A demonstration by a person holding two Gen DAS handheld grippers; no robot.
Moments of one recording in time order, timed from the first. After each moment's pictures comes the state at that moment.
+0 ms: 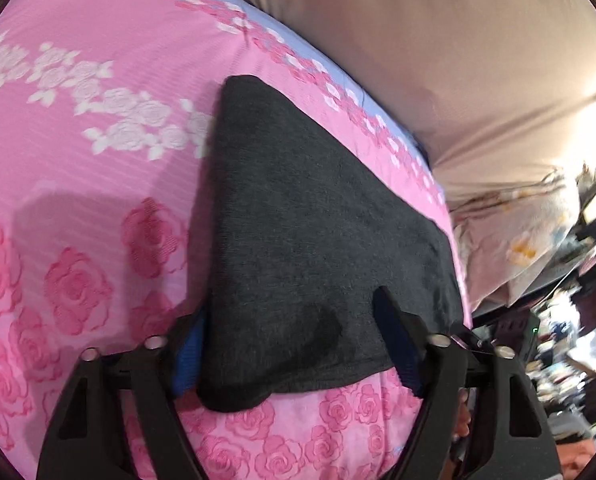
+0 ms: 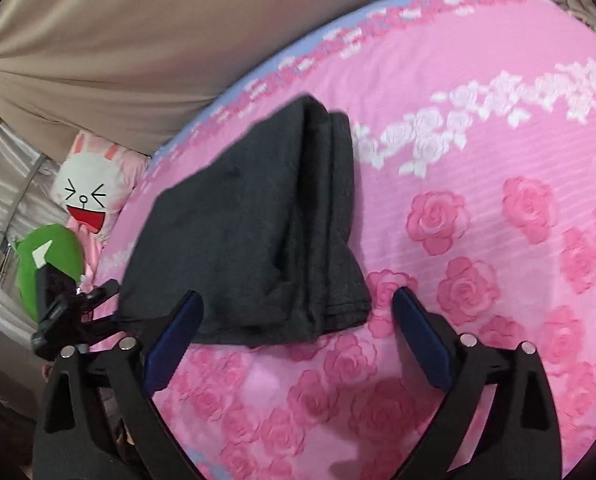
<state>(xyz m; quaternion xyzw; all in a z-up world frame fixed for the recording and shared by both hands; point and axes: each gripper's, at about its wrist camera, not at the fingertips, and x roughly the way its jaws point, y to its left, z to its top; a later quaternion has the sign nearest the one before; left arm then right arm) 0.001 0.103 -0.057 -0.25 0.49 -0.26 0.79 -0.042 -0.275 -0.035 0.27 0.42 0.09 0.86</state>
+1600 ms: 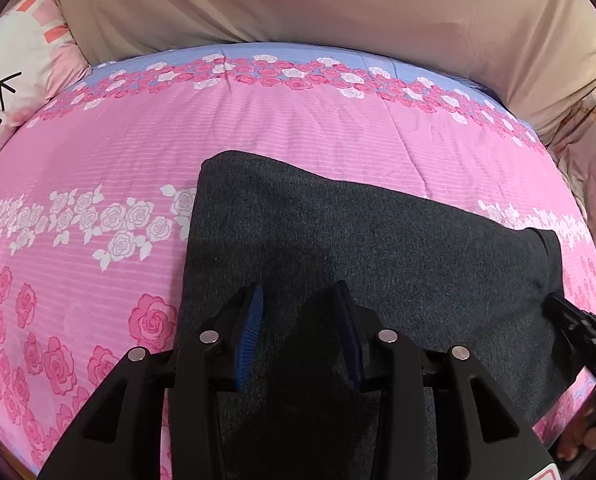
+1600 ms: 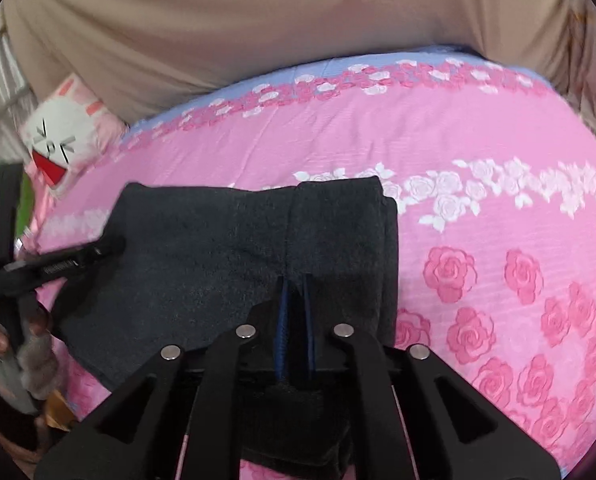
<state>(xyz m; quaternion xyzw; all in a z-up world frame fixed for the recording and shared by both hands) 0.020 0.025 -0.037 0.01 0.48 -0.13 0.87 -0.048 -0.244 -0.002 0.16 0.42 0.04 0.89</state>
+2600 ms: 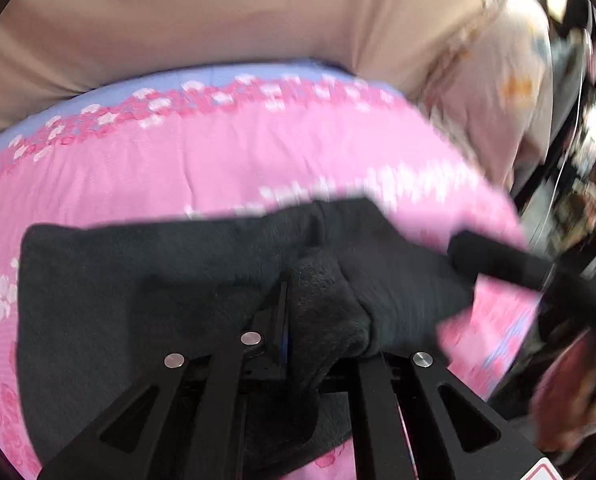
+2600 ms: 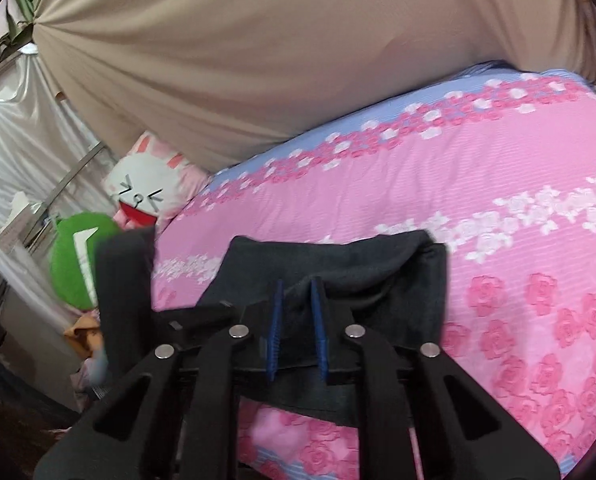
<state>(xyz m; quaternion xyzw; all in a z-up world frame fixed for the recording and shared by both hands) -0.026 -0.087 0.008 0.02 0.43 -0.33 0.84 -0.081 -0.263 0.053 0.24 0.34 0.13 0.90</state>
